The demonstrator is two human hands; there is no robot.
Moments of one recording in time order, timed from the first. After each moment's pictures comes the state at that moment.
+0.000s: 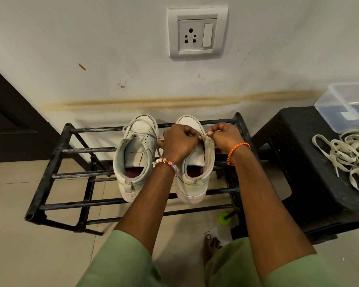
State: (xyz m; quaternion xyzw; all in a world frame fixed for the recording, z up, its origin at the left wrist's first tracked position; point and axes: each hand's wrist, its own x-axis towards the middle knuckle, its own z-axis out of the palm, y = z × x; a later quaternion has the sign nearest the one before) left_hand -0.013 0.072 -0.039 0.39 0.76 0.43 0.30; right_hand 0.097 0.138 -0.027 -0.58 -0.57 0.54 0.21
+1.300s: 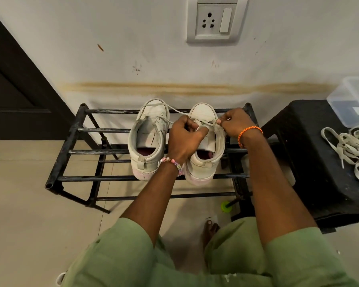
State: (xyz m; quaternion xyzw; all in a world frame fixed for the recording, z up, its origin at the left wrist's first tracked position) left_hand 0.001 0.035 -0.046 0.31 0.69 0.58 0.29; right_hand 0.105 0.132 -0.007 -0.55 -0.76 0.34 0.10
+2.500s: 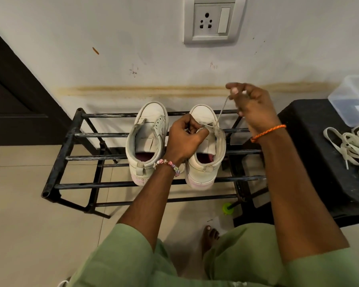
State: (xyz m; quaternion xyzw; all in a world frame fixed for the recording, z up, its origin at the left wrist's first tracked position) left_hand -0.009 0.041 -0.051 0.40 0.63 0.61 0.29; right_hand 0.112 0.131 0.025 -0.39 -0.67 0.50 0.39
